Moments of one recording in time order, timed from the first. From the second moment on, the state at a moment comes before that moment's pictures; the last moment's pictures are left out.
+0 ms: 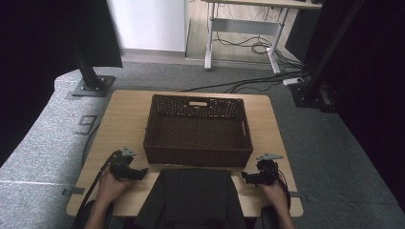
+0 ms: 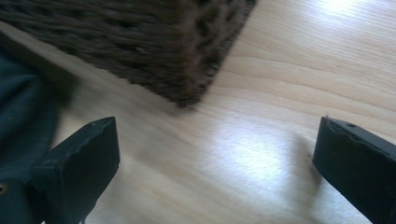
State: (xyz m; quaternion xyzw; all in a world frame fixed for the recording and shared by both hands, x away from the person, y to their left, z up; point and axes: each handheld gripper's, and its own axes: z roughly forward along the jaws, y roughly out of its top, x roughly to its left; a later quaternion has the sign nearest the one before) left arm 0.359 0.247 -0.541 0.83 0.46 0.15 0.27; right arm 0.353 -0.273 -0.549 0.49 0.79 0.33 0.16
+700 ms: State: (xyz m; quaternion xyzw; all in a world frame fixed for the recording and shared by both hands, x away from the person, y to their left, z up) left arm 0.314 0.182 -0.503 0.85 0.36 0.10 0.37; right arm 0.314 -0.225 -0.520 0.45 0.80 0.38 0.07
